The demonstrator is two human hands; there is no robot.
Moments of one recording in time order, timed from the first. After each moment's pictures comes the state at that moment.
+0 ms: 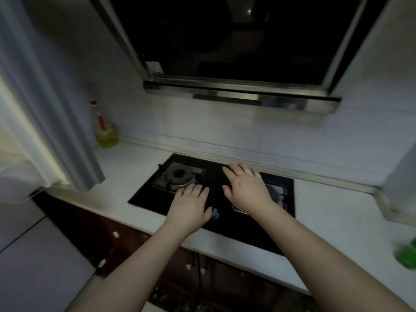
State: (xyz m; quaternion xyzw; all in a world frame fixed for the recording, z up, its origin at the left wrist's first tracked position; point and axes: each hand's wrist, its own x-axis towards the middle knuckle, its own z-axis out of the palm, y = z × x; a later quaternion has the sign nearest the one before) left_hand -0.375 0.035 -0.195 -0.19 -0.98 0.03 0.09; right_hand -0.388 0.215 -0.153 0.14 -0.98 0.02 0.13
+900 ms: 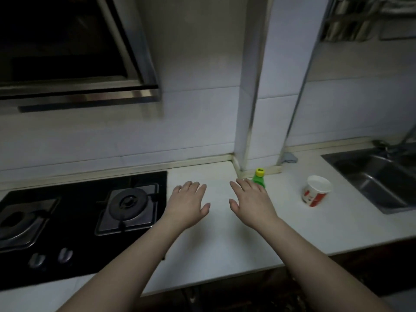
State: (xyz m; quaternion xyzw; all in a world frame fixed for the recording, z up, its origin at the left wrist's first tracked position) left_hand -0.364 0.473 -0.221 -0.43 -0.90 0.02 0.04; right_hand -0.251 0.639 -0.218 -0.15 -0.98 0.03 0.08
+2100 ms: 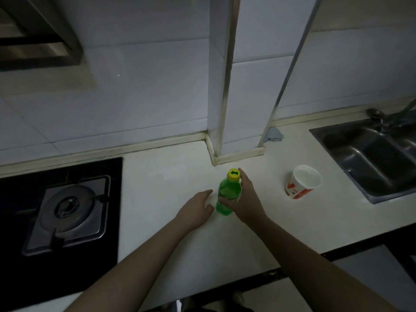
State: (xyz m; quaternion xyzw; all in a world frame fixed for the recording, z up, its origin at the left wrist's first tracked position) left_hand -0.405 0.643 -0.355 -0.36 -0.86 -0.23 -0.27; right_hand -0.305 0.787 -0.341 -0.31 -0.84 0.43 0.08
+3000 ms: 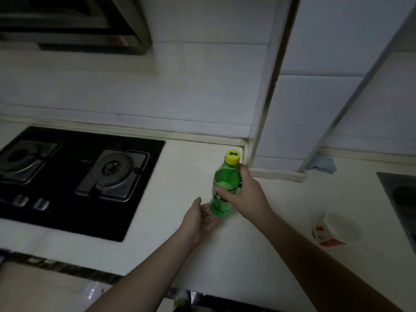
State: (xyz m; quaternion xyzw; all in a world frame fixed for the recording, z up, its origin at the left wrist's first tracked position) left_hand -0.365 0.658 -0.353 0.30 -0.50 -0.75 -0.31; right_hand -0.344 0.804 -0.270 -0.05 -0.85 0.52 0.05
